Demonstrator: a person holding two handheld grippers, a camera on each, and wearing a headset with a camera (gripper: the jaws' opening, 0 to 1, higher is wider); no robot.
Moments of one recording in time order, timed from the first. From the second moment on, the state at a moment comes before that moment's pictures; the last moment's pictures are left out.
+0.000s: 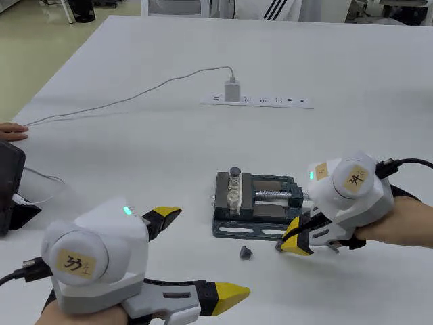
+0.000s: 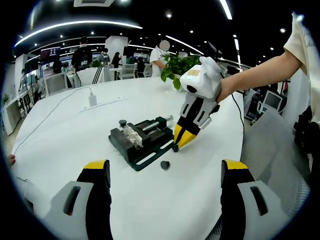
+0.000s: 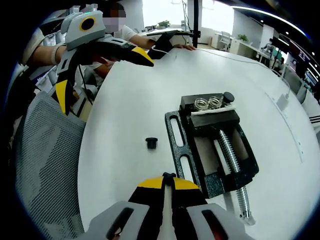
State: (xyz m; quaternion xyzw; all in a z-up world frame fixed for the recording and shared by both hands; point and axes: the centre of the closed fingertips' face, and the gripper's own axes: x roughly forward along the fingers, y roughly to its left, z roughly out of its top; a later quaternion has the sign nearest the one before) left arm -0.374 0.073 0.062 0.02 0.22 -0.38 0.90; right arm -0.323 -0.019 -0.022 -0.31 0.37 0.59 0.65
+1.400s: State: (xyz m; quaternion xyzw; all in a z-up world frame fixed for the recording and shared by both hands) left arm -0.357 0.067 0.065 -0.03 0.22 -0.37 0.90; right arm -0.322 -0.003 0.049 -0.39 0.22 0.58 0.68
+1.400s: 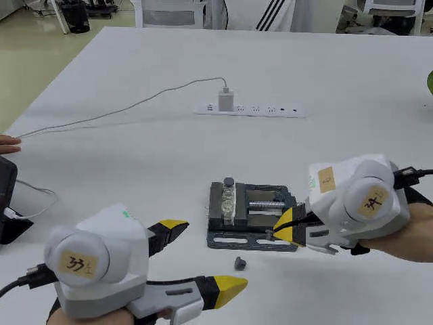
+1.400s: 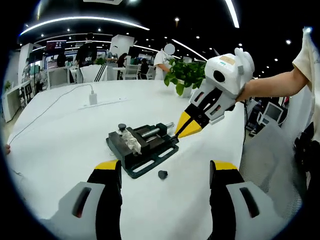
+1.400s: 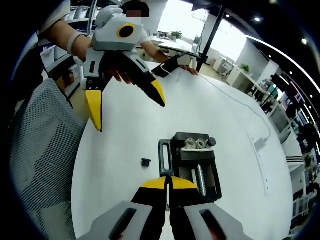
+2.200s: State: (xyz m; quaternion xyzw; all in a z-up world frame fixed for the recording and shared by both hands) left arm -0.340 0.027 0.090 -0.13 0.21 -0.41 0.88; right arm -0.354 0.020 0.108 -0.49 0.05 0.59 0.64
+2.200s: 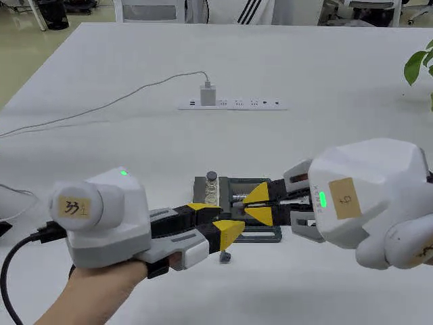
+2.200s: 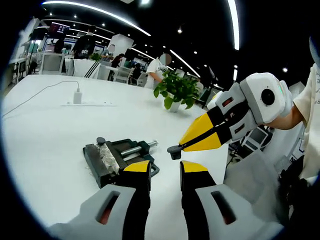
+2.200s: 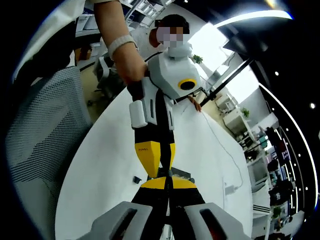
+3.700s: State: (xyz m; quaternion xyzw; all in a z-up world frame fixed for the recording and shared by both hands) left arm -0.370 0.008 0.088 -0.09 0.21 -0.48 0.85; right arm -0.375 0.011 0.105 -0.35 0.17 0.65 0.65
